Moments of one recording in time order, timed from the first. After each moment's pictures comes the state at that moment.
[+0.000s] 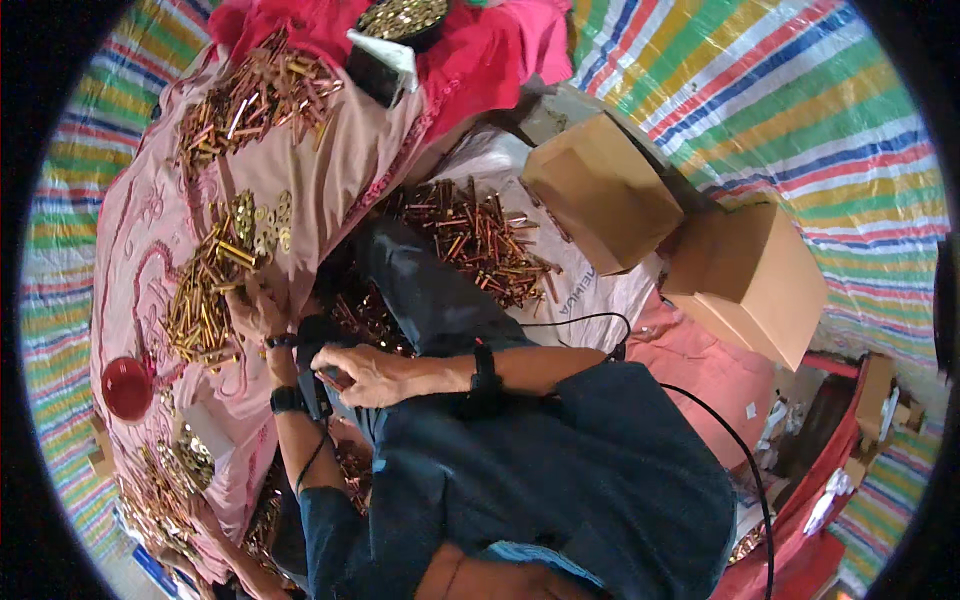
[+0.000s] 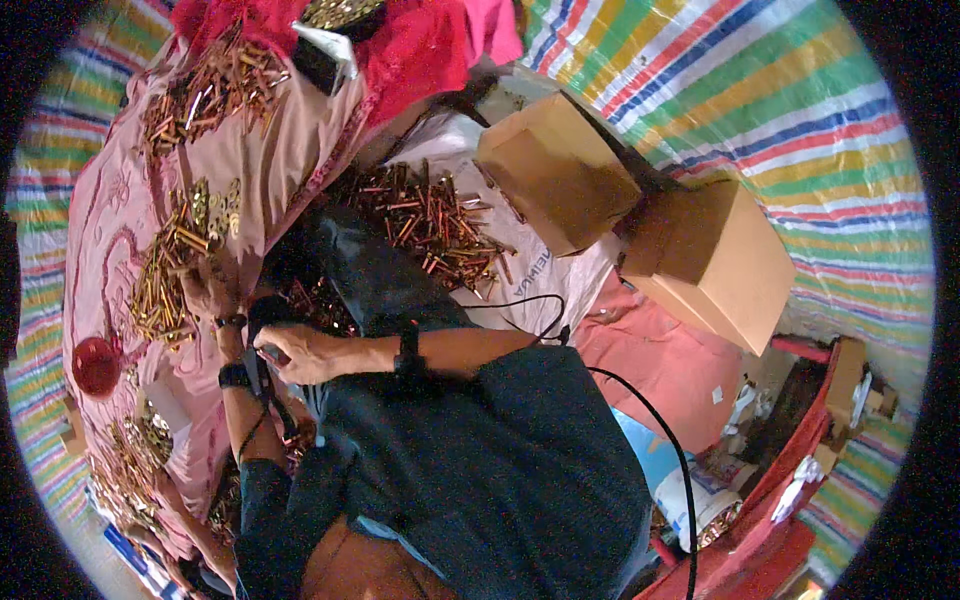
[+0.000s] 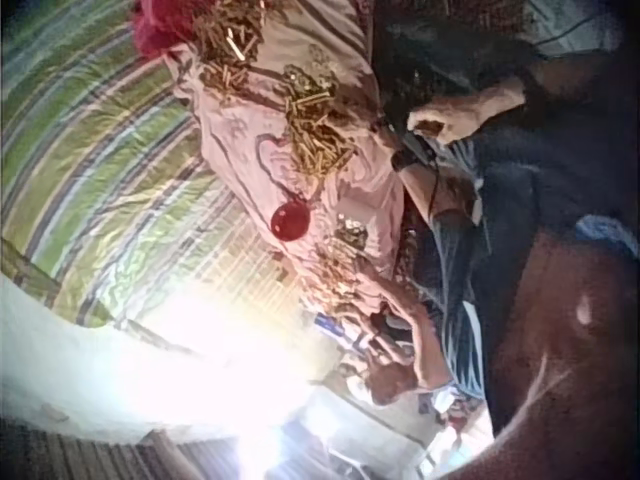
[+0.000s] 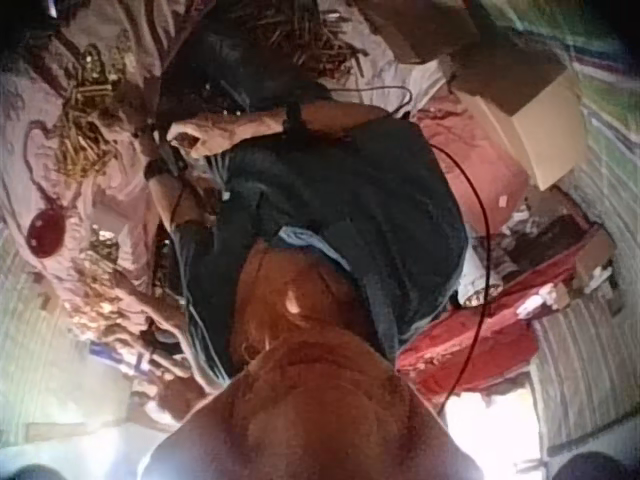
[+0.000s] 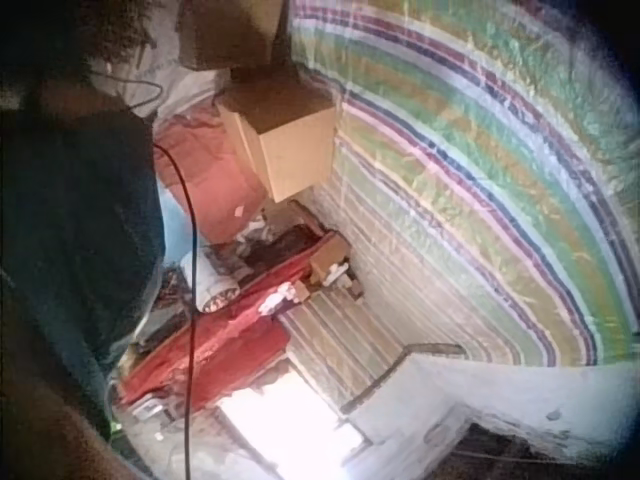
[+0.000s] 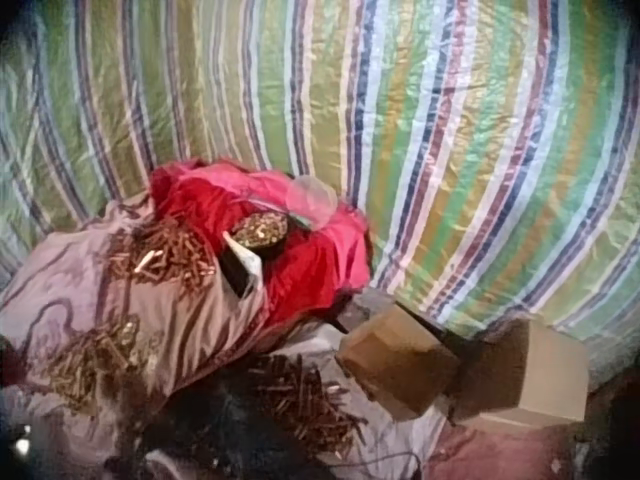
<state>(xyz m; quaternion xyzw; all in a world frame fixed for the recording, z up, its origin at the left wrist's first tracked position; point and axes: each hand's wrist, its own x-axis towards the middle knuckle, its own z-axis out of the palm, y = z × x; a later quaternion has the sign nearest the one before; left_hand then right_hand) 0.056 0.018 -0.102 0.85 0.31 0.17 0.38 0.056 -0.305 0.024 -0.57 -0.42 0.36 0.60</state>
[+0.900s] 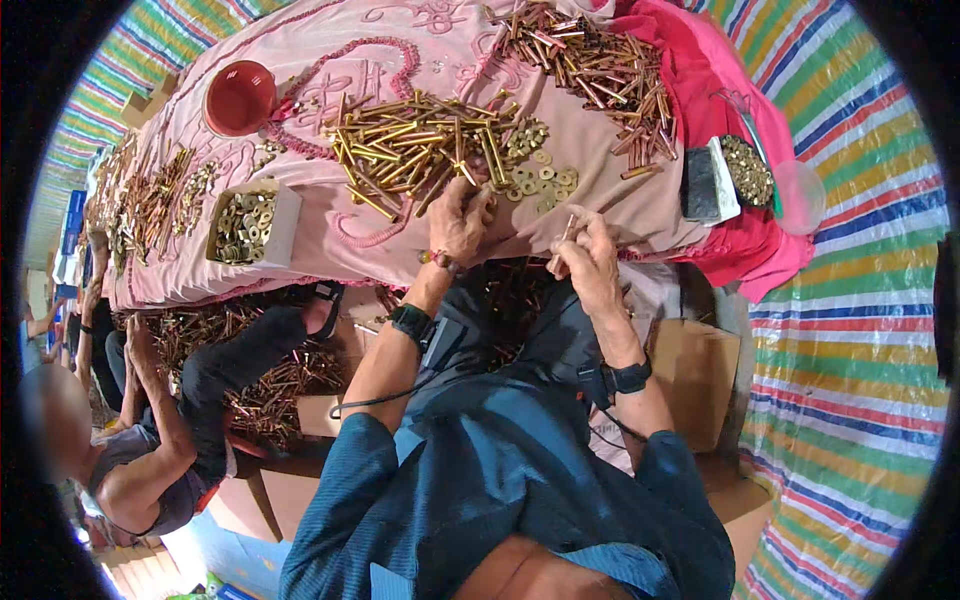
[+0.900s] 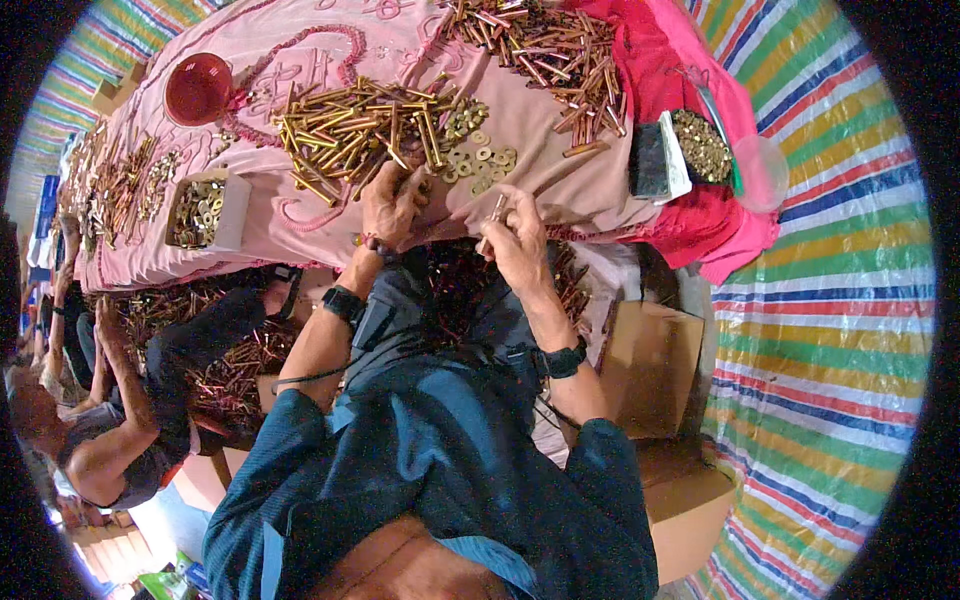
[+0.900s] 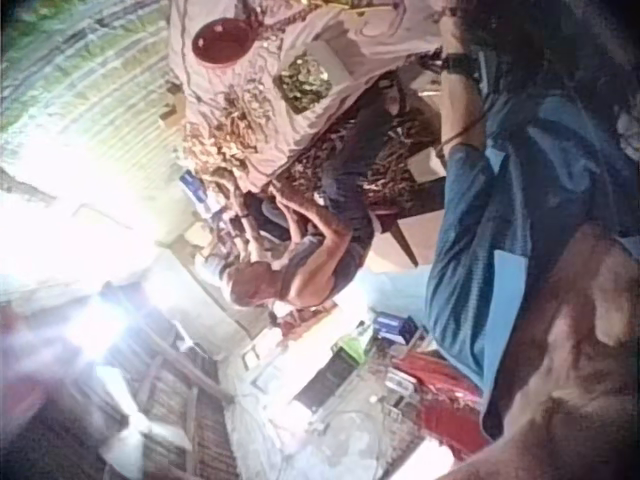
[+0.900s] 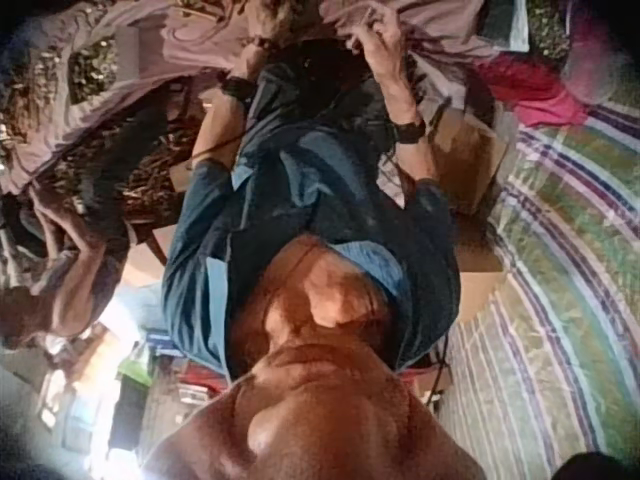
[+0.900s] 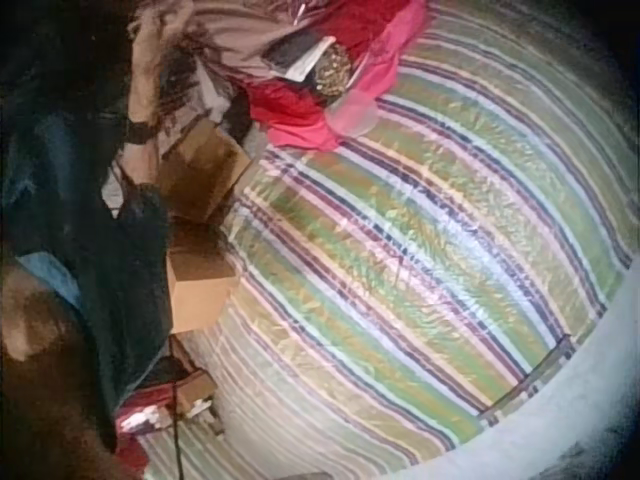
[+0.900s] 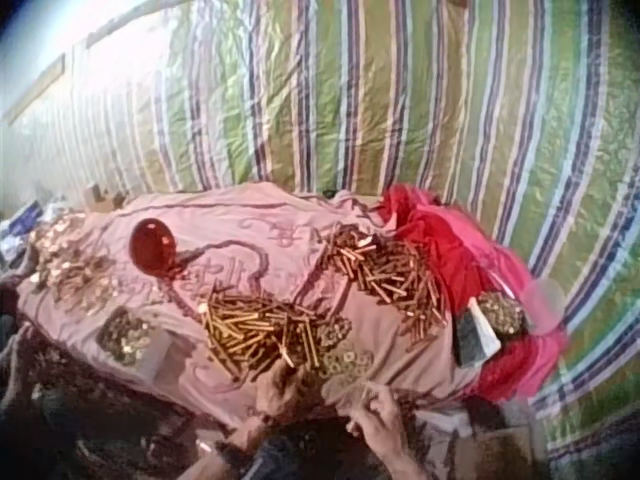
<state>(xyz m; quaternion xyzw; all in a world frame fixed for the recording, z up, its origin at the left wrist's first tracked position) 0.060 -0.072 -0.003 0.67 0.34 0.40 0.52 0.188 -0.242 0.046 -0.62 -0.30 0.36 0.63</state>
